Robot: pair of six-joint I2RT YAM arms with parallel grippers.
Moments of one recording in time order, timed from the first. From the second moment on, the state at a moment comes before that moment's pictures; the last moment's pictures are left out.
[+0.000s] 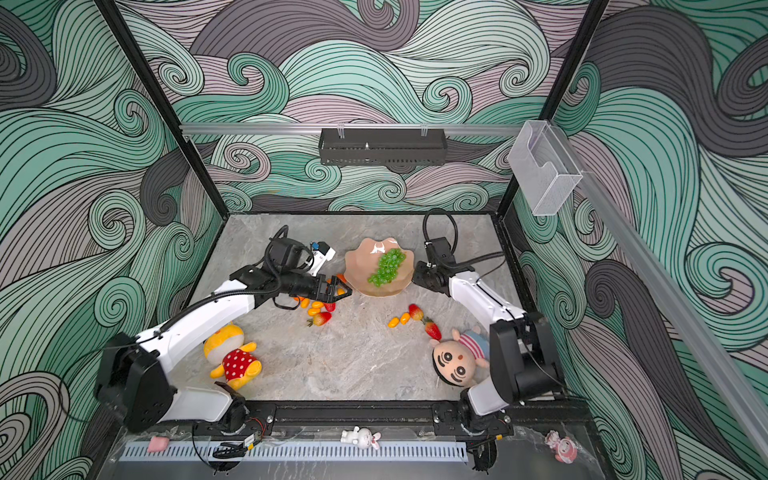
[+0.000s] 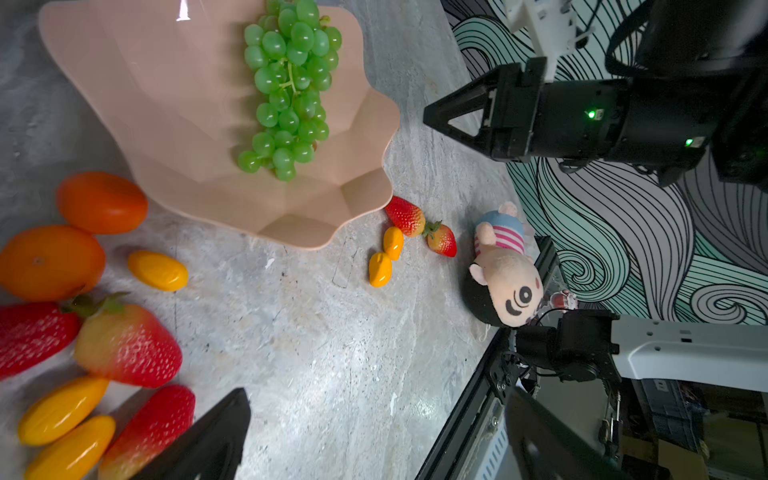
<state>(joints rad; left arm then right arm) -0.52 1.31 1.01 -0.49 0.53 -0.34 0.27 1.47 0.99 -0.48 -0.01 0.54</state>
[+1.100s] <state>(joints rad) -0.94 1.21 0.70 -0.12 0.00 -0.59 0.55 1.47 0.90 -0.86 0.31 0.40</state>
